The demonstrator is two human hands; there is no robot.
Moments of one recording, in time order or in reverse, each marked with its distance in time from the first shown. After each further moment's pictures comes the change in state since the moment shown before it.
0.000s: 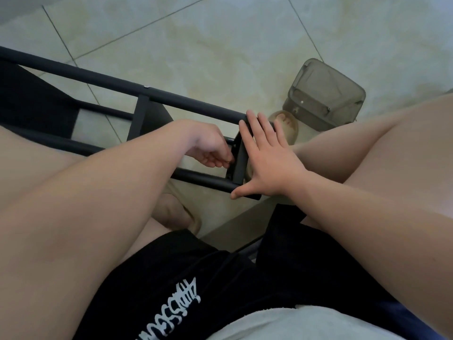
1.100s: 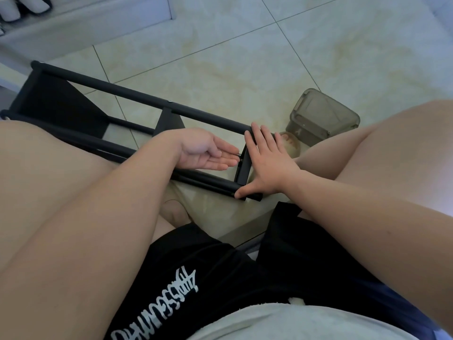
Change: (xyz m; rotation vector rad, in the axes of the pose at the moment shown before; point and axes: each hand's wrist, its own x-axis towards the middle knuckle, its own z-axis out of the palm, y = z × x) left_hand -0.087 -0.016 0.025 -0.627 0.007 0.174; right_hand -0.006 -0.010 -0.001 0.001 0.008 0.015
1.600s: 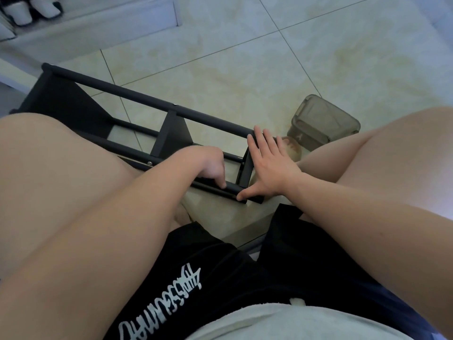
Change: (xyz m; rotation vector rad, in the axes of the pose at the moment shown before) left_hand 0.003 -0.008 0.021 1.252 0.260 -0.100; right_hand 0.000 0.002 0.003 -0.048 0.007 0.002
